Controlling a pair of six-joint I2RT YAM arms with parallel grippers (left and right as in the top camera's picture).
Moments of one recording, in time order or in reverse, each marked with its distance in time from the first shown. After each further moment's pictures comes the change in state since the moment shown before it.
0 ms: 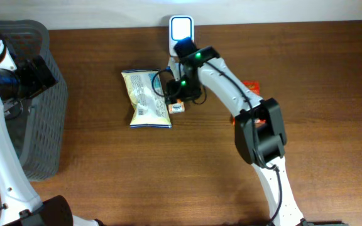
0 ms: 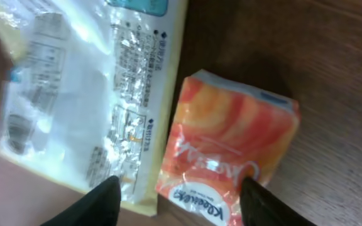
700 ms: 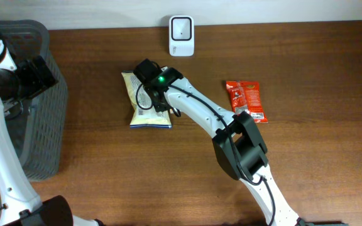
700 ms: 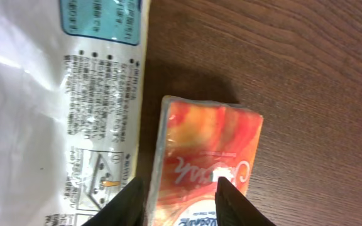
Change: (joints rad) left arm 0.000 0.000 0.000 0.000 0.000 0.000; right arm 0.217 0.000 0.000 0.043 0.629 0.188
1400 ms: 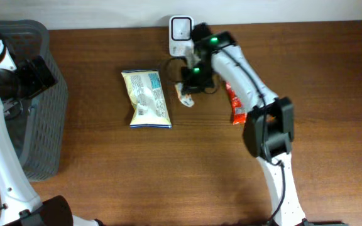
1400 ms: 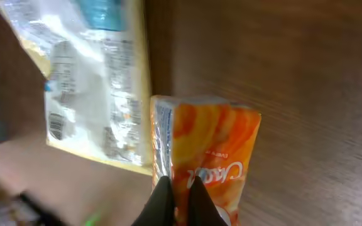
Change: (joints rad) left arm 0.000 0.000 0.000 0.001 0.000 0.000; right arm -0.341 0.021 0.145 -0.240 -0.794 -0.133
